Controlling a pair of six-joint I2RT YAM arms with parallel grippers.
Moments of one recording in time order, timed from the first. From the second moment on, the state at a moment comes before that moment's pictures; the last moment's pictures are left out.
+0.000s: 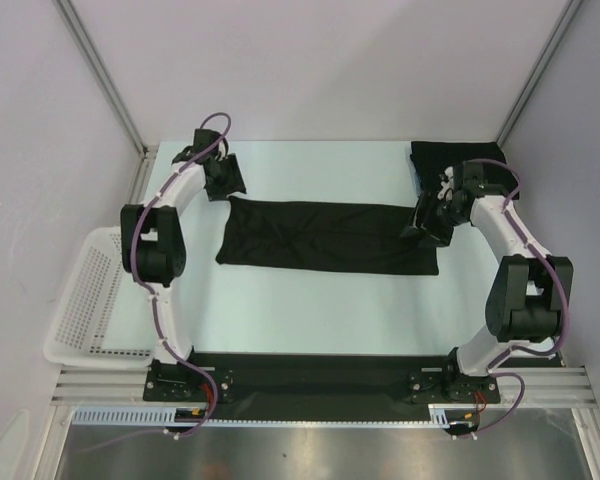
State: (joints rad) left arm -0.09 2.08 1.72 -0.60 0.09 -0.39; right arm -0.02 1.62 1.27 -0.79 -0.41 0.36
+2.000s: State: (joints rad) left arm -0.08 2.18 1.91 -0.33 -0.06 -0.39; right arm -0.04 1.75 1.12 -0.71 -0.35 0.51
